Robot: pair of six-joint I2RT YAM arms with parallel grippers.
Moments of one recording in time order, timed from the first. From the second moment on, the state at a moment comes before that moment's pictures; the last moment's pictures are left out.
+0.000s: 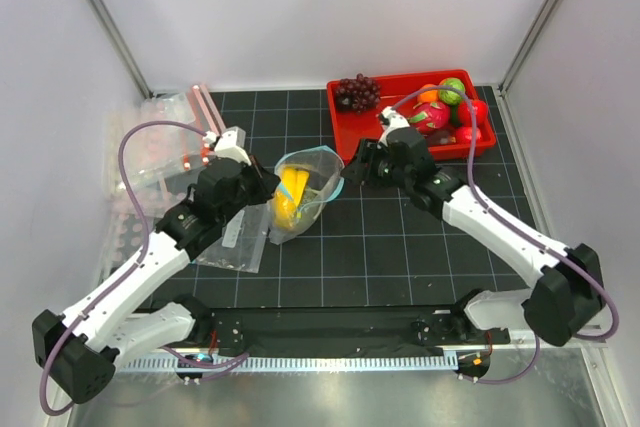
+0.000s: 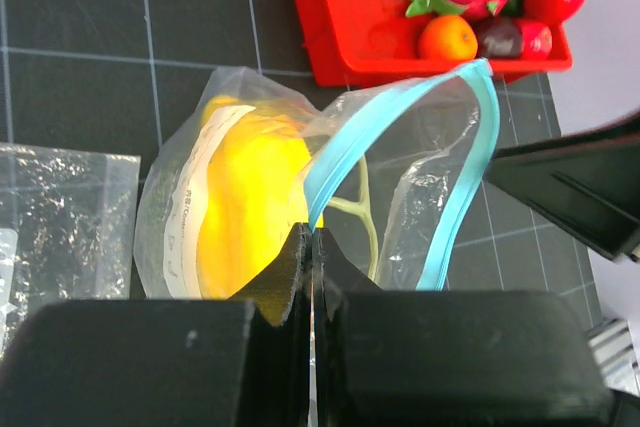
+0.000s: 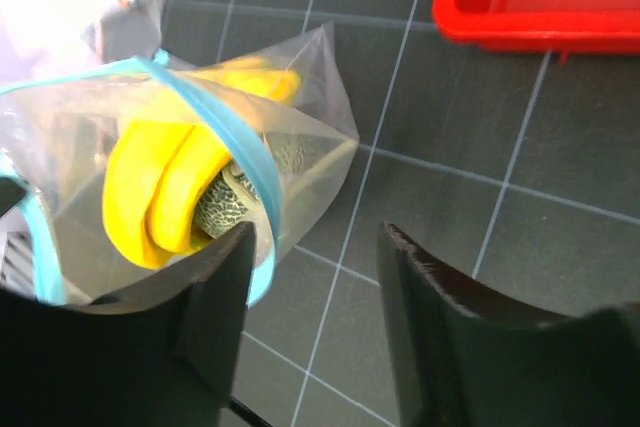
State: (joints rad) left arm -0.62 0.97 0.85 -0.28 -0.16 -0.65; right arm 0.59 1.32 1.03 -0.26 -0.06 0.58
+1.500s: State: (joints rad) left arm -0.61 0.95 0.82 -0.25 -0.19 -0.69; right arm 0.01 2.08 1.88 -0.52 0.63 0.43
